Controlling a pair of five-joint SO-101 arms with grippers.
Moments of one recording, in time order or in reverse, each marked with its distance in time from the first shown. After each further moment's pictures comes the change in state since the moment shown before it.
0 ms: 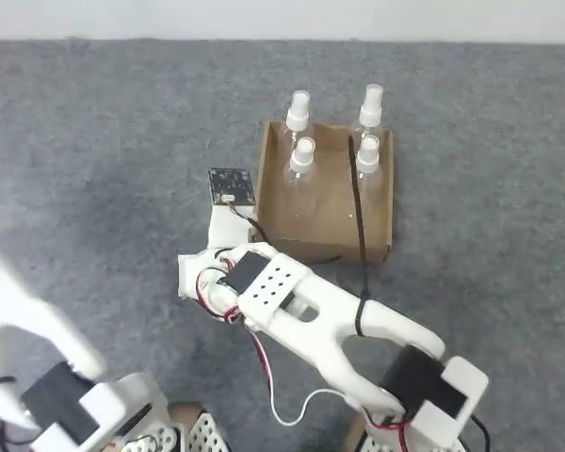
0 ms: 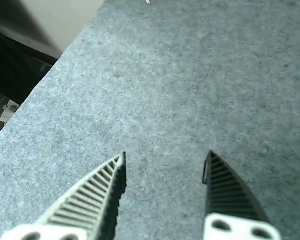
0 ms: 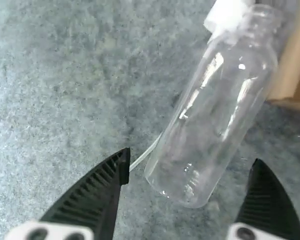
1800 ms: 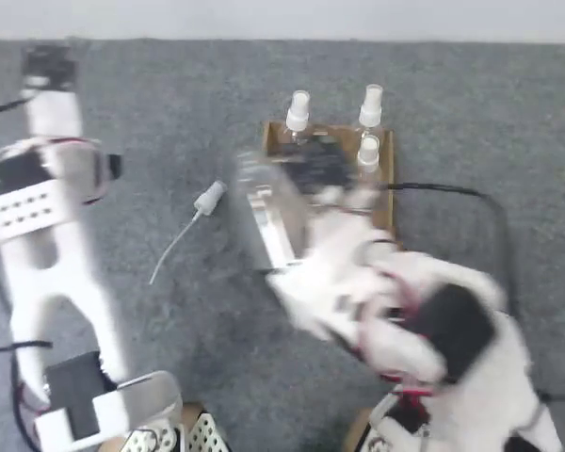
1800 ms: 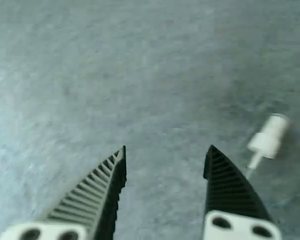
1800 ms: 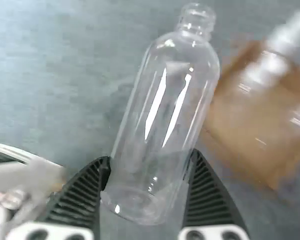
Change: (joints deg) left arm 26.4 0.2 0.0 12.0 -2.6; right arm 12.9 -43.1 -26.9 58.9 42.9
